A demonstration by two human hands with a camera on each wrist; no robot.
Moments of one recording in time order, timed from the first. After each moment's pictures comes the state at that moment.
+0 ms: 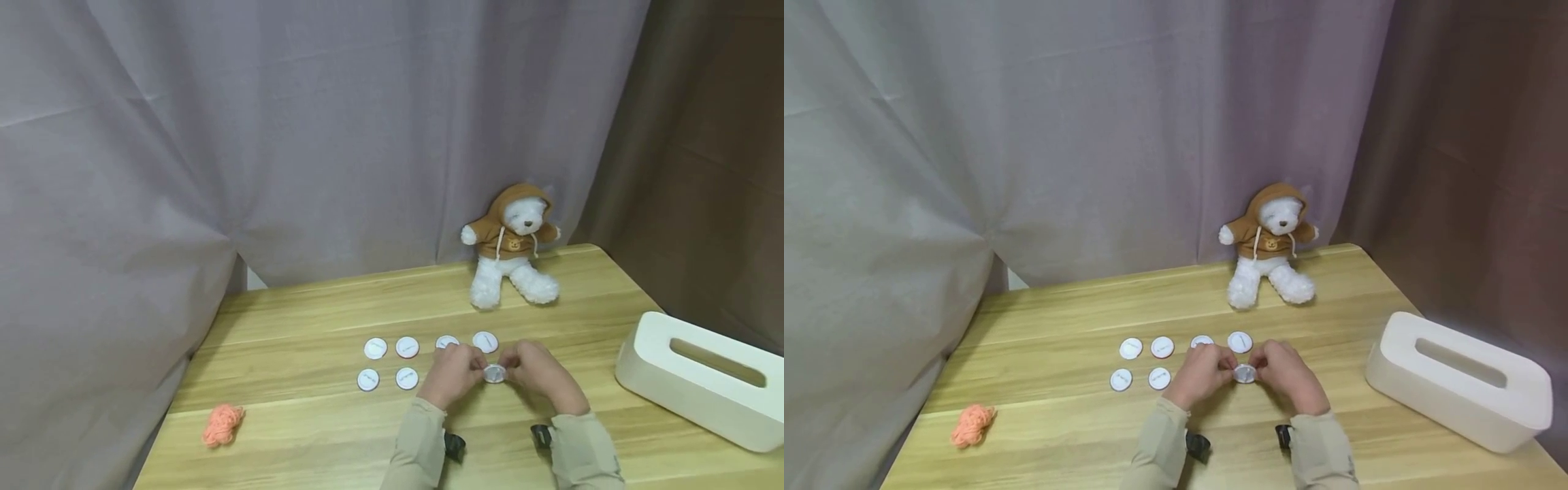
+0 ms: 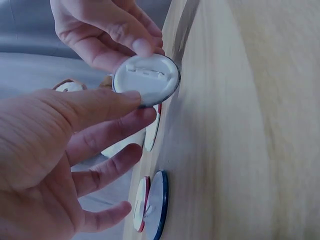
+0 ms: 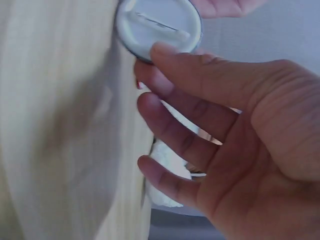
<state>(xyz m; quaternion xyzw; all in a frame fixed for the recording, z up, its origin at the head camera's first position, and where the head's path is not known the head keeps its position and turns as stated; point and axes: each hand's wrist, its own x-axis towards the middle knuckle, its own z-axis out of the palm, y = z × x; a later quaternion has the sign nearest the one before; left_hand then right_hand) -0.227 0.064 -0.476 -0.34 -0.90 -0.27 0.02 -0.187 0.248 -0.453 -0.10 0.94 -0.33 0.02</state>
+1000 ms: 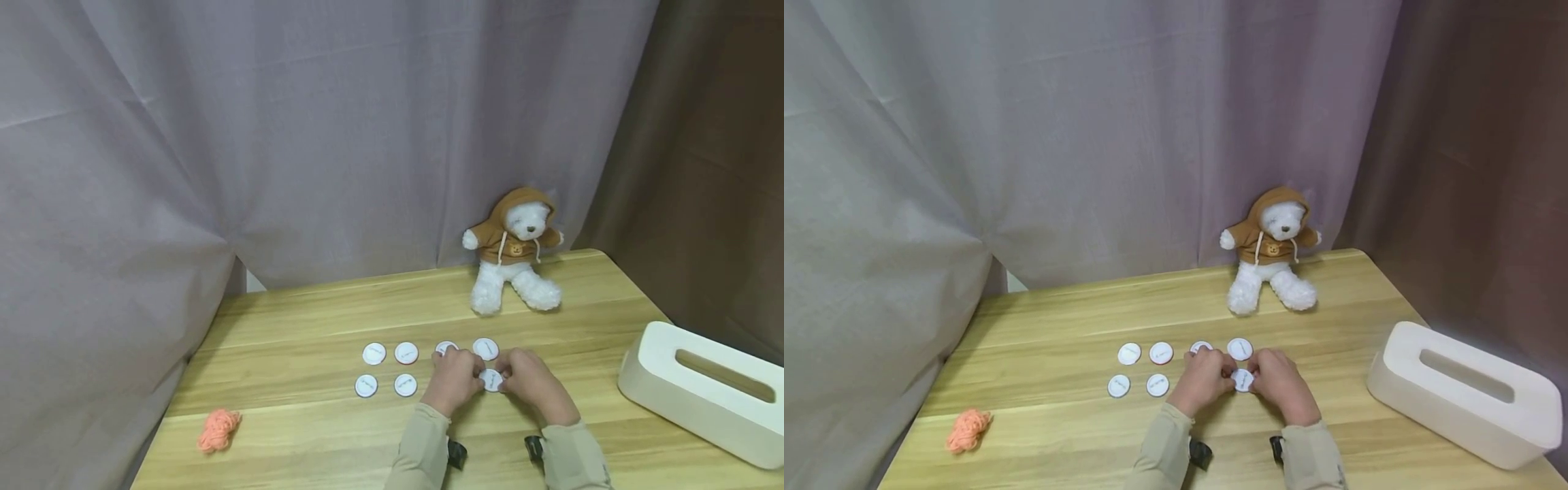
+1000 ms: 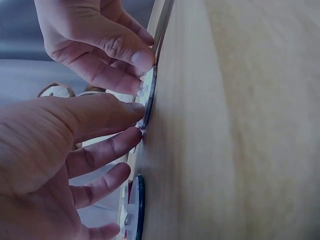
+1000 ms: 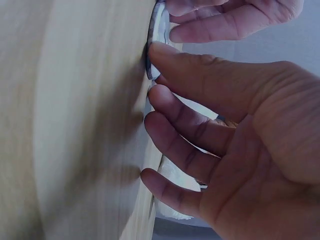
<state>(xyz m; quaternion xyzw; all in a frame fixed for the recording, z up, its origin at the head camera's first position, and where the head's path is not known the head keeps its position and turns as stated) -0.233 0.077 -0.486 -0.29 -0.94 -0.19 0.03 -0.198 0.239 -0.470 -0.07 0.95 -0.29 0.00</state>
